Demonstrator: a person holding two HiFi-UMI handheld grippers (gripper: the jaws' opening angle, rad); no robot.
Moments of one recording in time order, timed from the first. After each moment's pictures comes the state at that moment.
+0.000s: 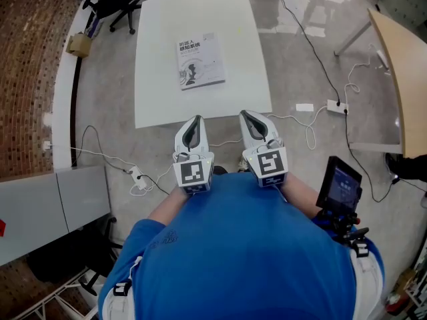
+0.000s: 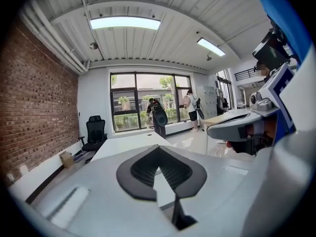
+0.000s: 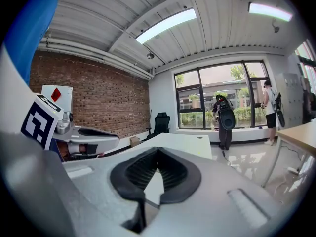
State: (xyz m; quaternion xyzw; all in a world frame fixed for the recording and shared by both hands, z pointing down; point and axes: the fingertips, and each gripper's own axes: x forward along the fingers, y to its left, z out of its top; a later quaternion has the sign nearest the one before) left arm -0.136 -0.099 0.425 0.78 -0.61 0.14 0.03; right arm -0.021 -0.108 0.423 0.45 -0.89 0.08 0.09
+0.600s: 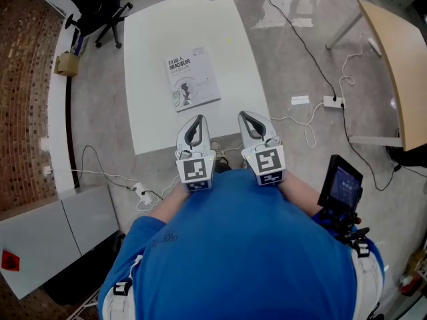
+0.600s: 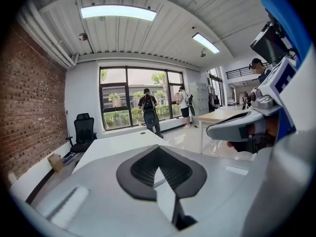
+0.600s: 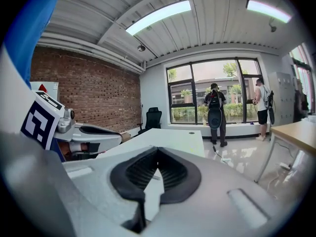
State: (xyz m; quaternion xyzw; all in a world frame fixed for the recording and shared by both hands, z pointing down) left arm -0.127 -0.186 0.455 0.81 -0.56 0.17 0.03; right arm -0.015 -0.179 0.457 0.49 -0.86 0.10 0.12
